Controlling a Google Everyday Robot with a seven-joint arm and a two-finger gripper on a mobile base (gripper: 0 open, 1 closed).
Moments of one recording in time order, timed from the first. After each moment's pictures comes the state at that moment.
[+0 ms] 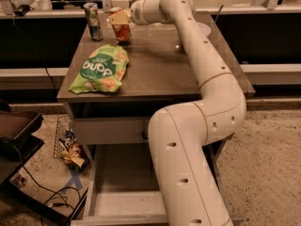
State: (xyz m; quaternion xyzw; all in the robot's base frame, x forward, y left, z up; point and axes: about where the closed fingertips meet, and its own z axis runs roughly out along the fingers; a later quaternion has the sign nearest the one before) arm 0.917 0.089 0.902 -0.32 0.75 0.30 0.49
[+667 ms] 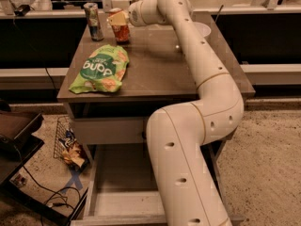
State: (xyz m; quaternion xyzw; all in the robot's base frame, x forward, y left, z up) arm 0.917 0.097 0.895 -0.32 0.75 0.31 0.48
